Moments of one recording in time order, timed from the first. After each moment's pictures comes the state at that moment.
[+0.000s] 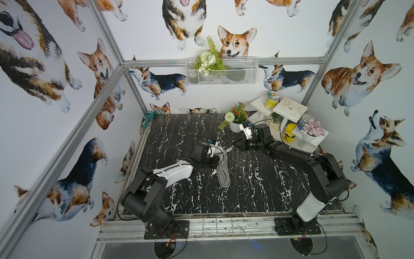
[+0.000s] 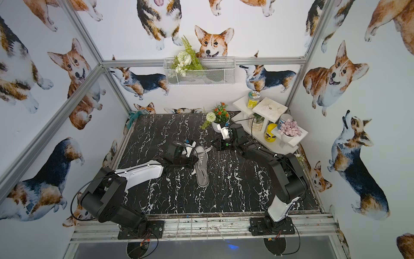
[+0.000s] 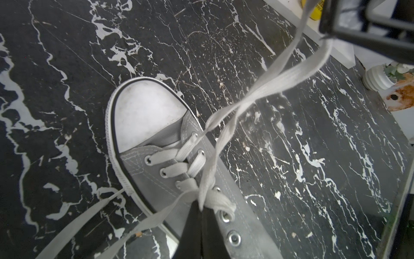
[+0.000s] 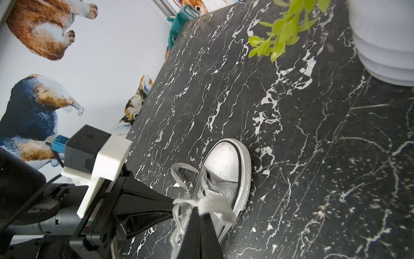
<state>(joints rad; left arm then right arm) -0.51 1.55 0.78 0.01 0.28 -0.27 0.38 1.67 1.03 0.07 -0.62 0.41</state>
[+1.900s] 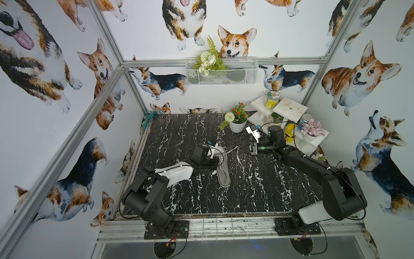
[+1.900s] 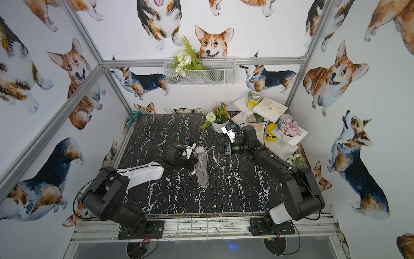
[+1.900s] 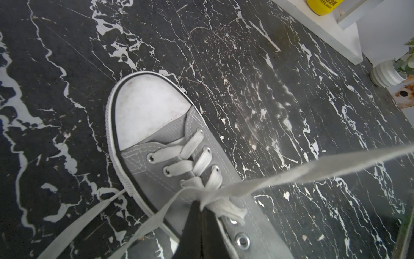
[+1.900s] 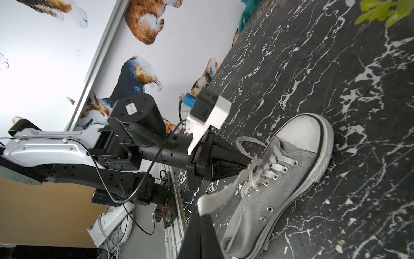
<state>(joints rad) -0.52 1.57 0.74 0.07 0.26 -0.26 0.29 1.46 0.89 0.08 -1.02 0.46</state>
